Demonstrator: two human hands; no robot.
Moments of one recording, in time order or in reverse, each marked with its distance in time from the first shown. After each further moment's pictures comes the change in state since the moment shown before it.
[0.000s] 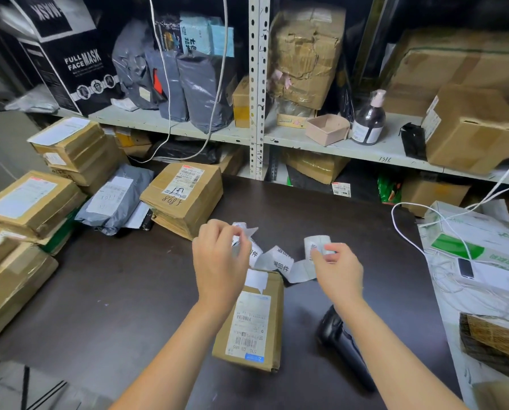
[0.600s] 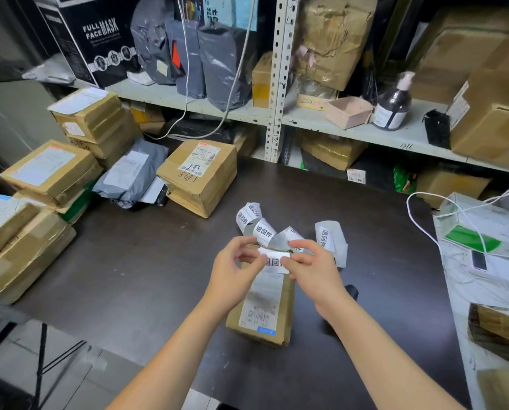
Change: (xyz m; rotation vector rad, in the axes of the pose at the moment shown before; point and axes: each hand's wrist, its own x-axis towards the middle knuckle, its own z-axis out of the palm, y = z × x) left_hand -0.058 -0.033 -0.013 -0.648 -0.512 -0.612; right_hand -0.054 0.001 0.039 0.242 -0.416 0.026
